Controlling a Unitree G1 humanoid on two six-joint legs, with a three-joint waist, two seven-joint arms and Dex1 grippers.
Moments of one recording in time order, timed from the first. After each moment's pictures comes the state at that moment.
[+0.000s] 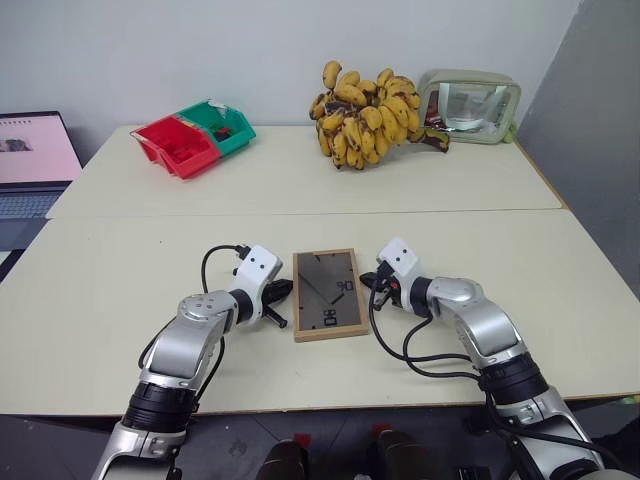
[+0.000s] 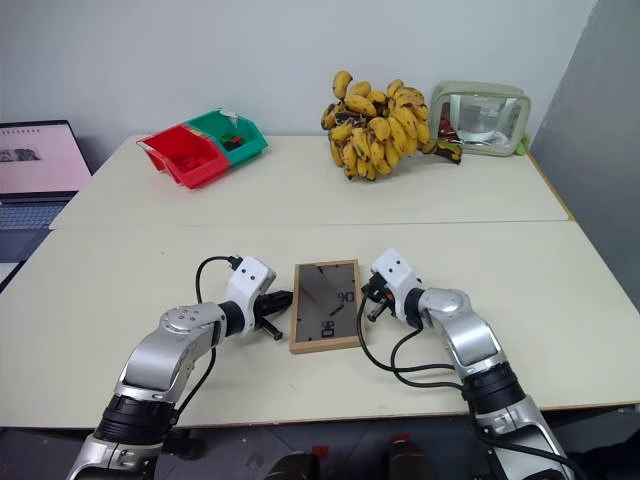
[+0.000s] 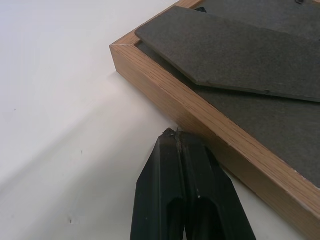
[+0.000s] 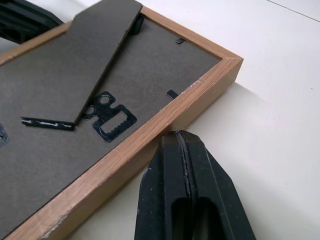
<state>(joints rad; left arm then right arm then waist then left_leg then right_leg) -0.35 0.48 -0.06 -0.08 -0.14 0.71 -0.62 -0.53 -0.31 0.24 0.05 0.06 0.58 0.67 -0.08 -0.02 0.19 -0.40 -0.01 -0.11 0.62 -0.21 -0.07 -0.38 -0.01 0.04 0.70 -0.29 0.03</state>
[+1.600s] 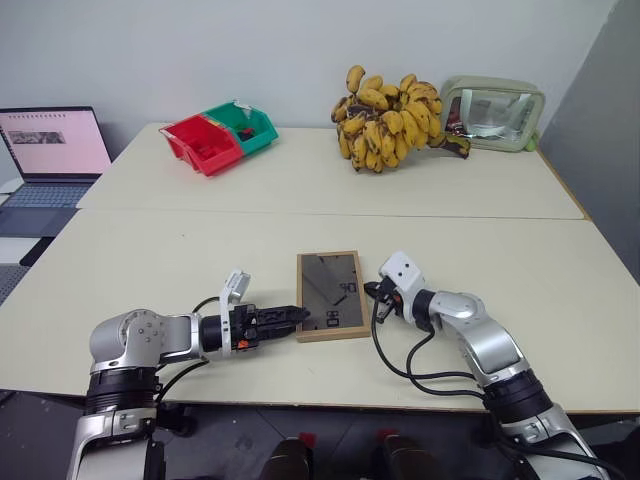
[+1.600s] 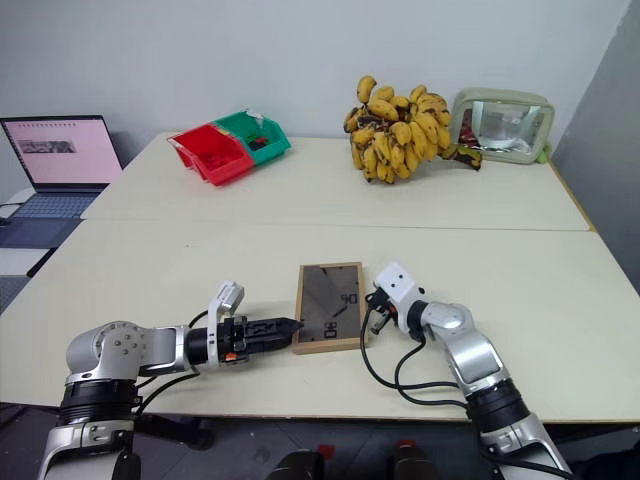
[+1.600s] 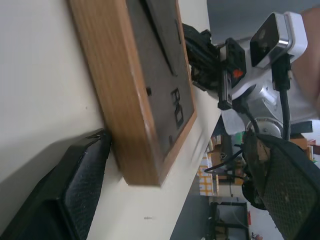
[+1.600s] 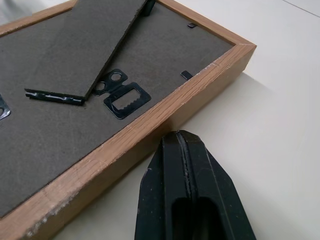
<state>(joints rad) -0.44 0.52 0.21 0.19 -0.82 1.46 -0.85 -0.44 -0.29 0.26 0.04 0.04 0.50 0.63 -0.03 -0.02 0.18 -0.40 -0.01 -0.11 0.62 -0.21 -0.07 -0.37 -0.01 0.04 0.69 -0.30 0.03</state>
